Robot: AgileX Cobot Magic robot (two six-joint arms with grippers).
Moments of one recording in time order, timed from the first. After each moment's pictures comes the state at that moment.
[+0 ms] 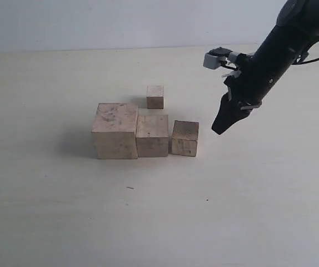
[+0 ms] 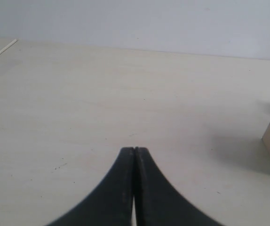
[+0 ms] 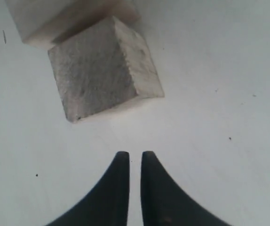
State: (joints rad) left arm 0.04 0.01 0.00 -0.04 0.37 -0.01; right arm 0.30 2.15 -1.46 0.58 1.17 -1.08
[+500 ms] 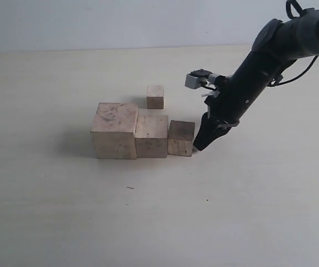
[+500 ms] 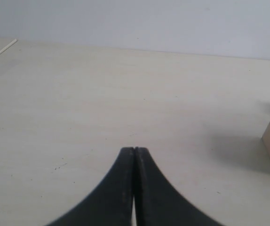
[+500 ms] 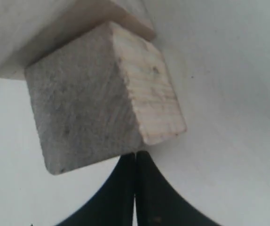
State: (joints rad) left arm 0.04 0.01 0.00 -0.04 0.37 -0.01; right arm 0.37 2.26 -1.46 0.66 1.12 -1.10
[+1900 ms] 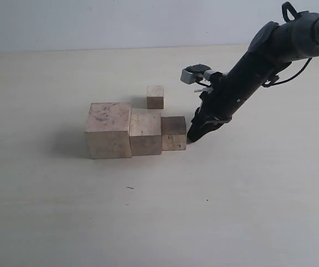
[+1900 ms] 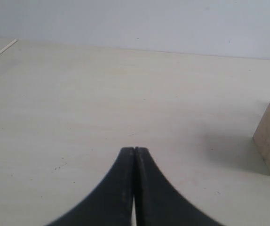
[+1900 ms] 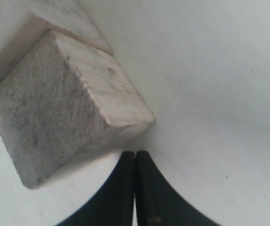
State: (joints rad) left arm 0.04 0.01 0.00 -0.04 0.37 -0.01; right arm 0.37 2.25 -1.46 0.71 1.00 -1.05
